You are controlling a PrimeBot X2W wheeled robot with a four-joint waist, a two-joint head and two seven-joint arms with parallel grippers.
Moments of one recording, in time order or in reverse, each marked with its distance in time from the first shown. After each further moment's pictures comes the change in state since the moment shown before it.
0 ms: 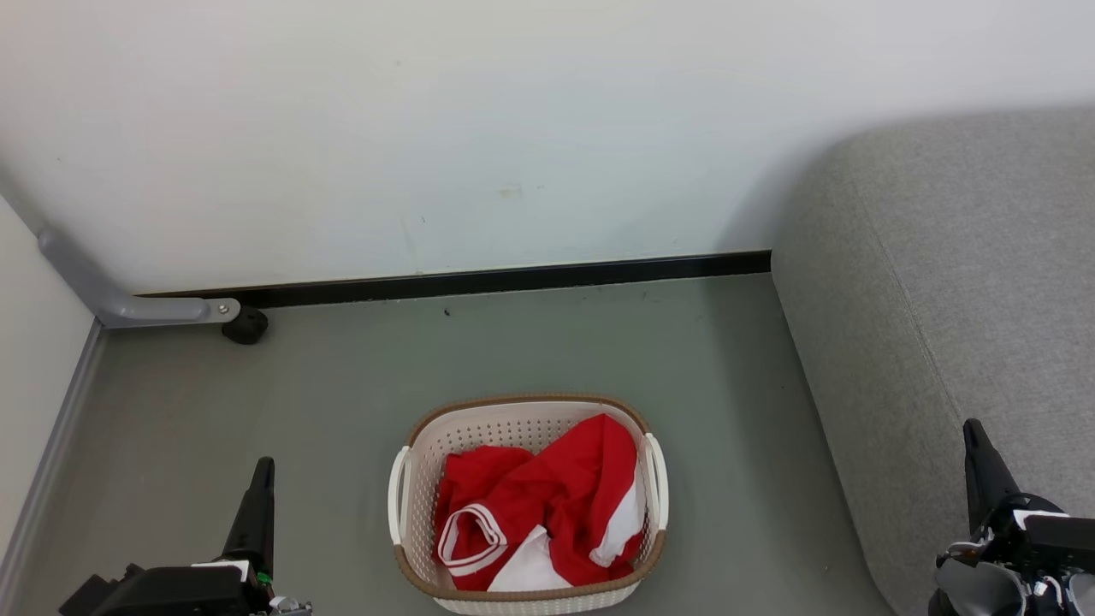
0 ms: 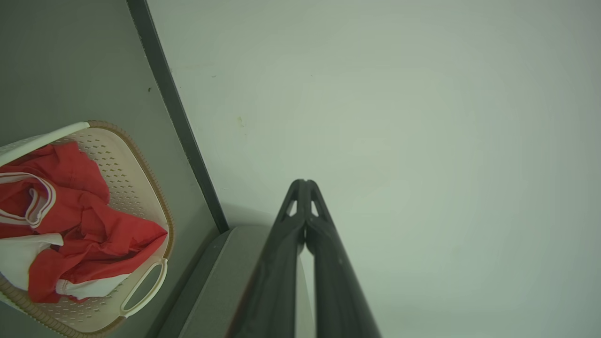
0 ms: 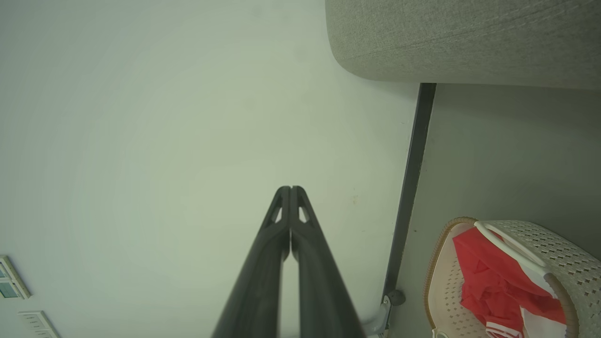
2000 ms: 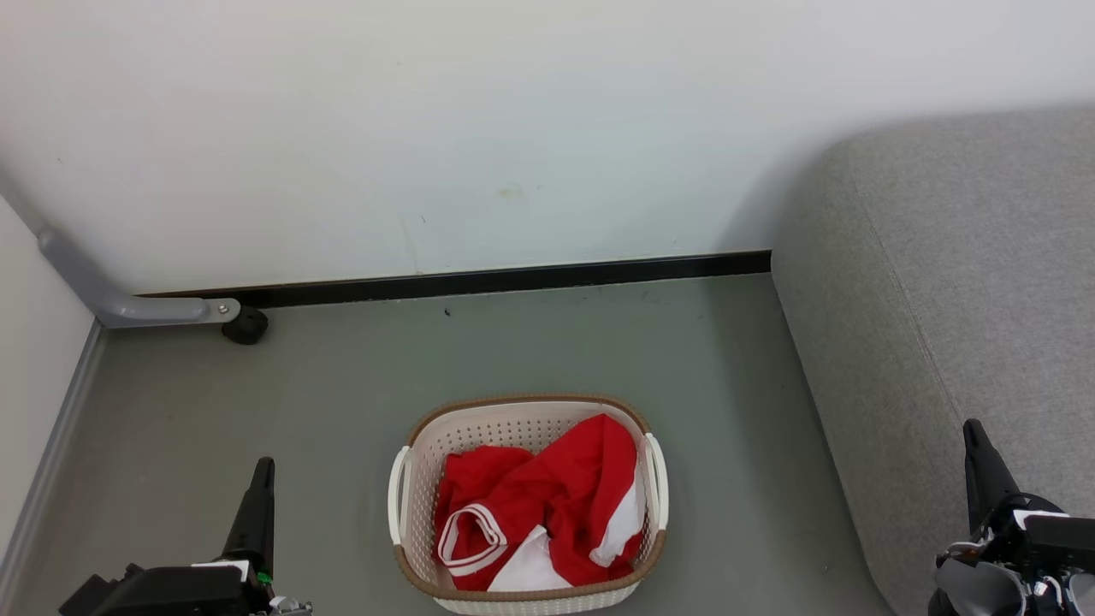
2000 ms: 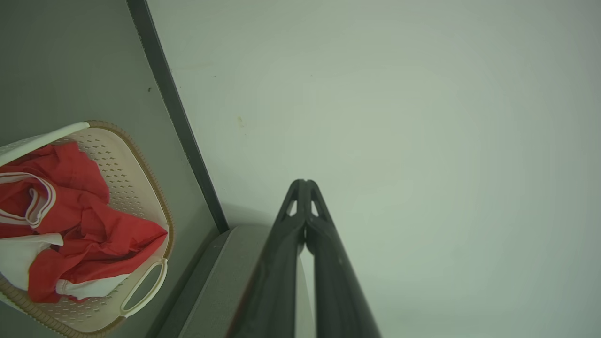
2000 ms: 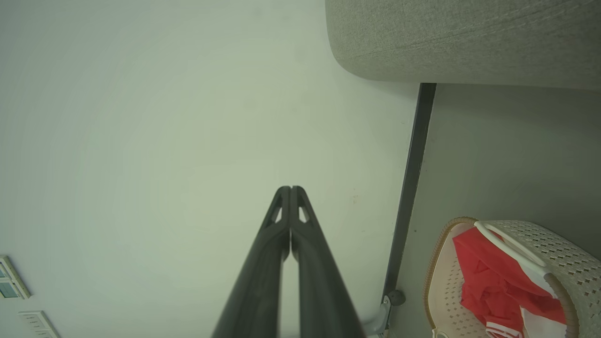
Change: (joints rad) left arm 0.000 0.000 0.000 0.000 0.000 0.000 0.000; right arm 0.000 0.000 0.000 0.000 0.000 0.000 0.000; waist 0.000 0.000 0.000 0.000
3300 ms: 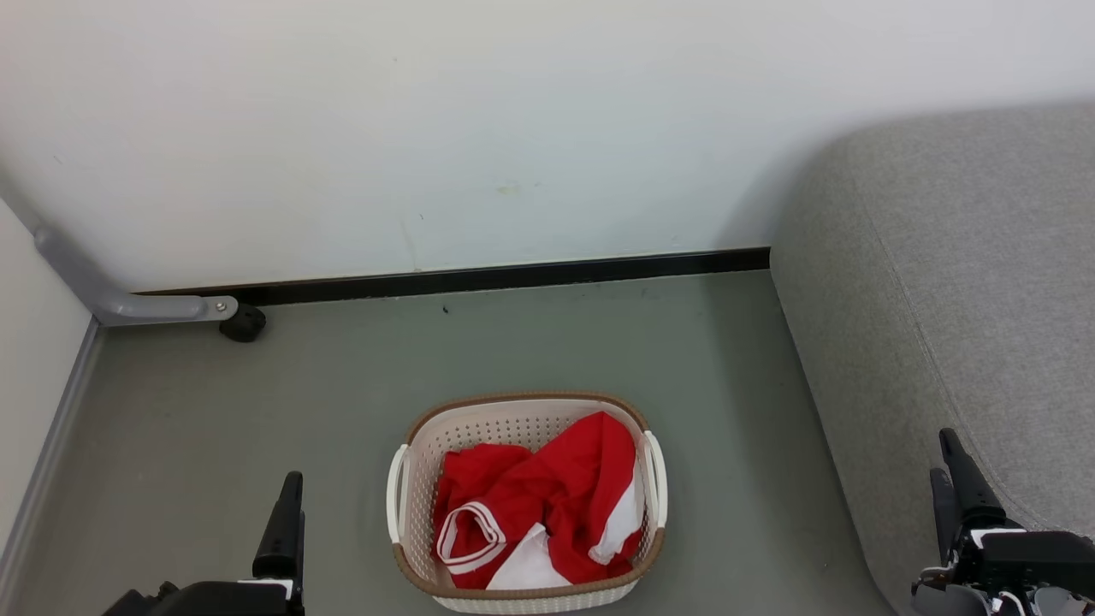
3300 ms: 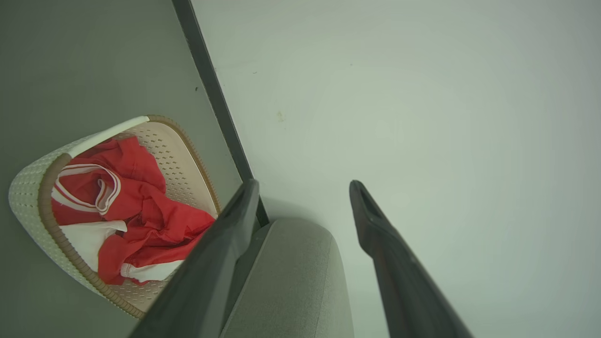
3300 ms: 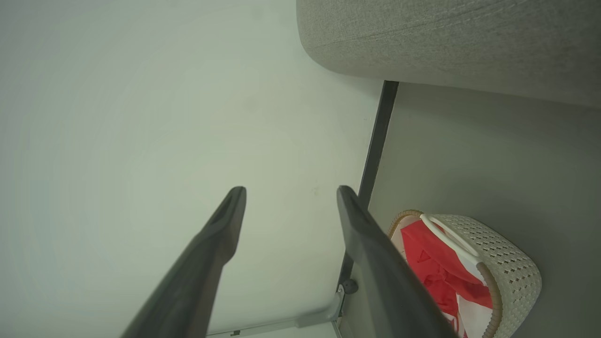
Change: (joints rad) left arm 0.003 -0.004 -0.069 0.102 0.072 0.002 -0.072; right arm 0.005 -0.006 0.061 0.075 -0.095 -0.002 -0.031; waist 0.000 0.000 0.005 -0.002
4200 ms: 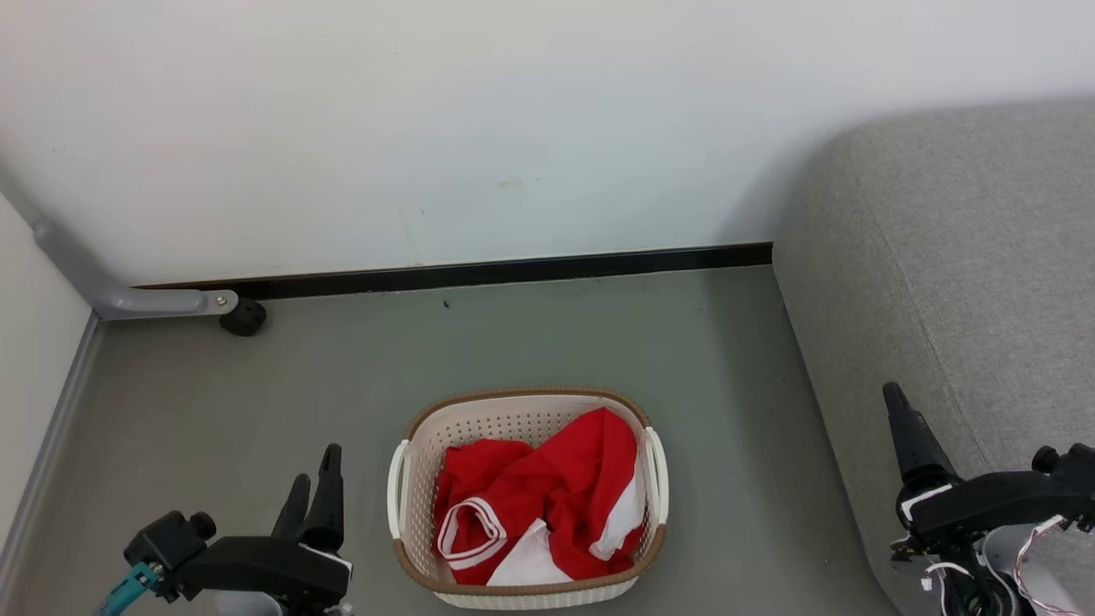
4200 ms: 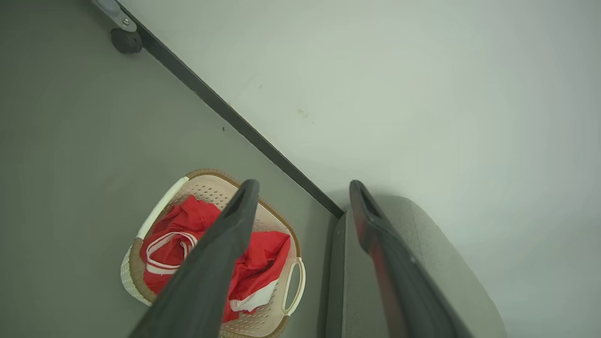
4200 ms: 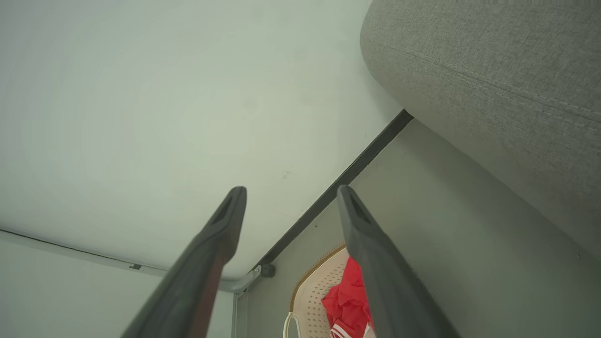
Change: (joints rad) left arm -0.096 0.068 -0.158 0.081 0.405 0.035 -0.097; right arm -0.105 -0.125 0.238 0.054 -0.335 0.000 -0.119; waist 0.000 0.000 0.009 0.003
